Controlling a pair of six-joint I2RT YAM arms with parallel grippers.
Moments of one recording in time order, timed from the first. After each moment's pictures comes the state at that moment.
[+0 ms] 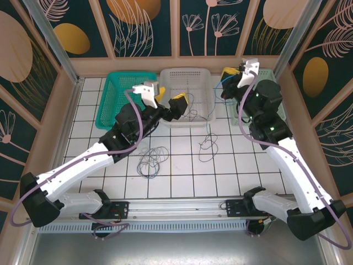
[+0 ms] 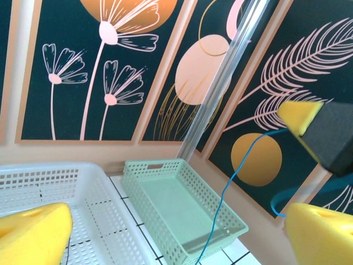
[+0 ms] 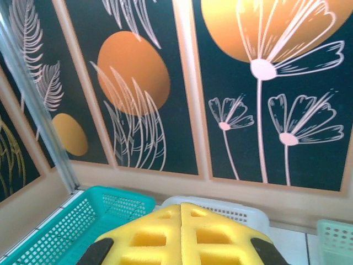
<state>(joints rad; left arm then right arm) -0.86 1.21 1.06 0.22 -0.19 -0.42 0.41 1.06 1.23 -0.11 -0.02 0.15</state>
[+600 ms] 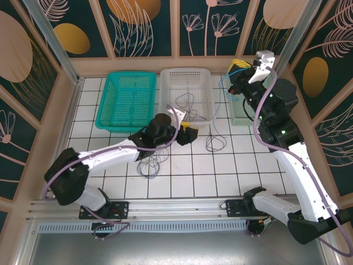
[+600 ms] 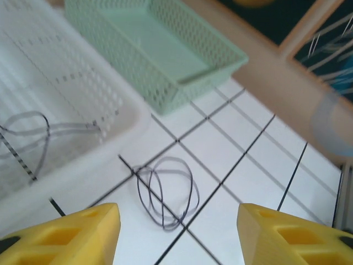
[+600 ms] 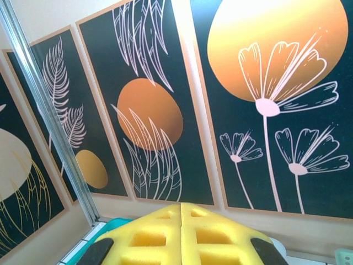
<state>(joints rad) -0.88 1.53 0.92 0.23 0.17 -0.39 0.41 1.02 1.32 -0.14 -0.05 0.22</state>
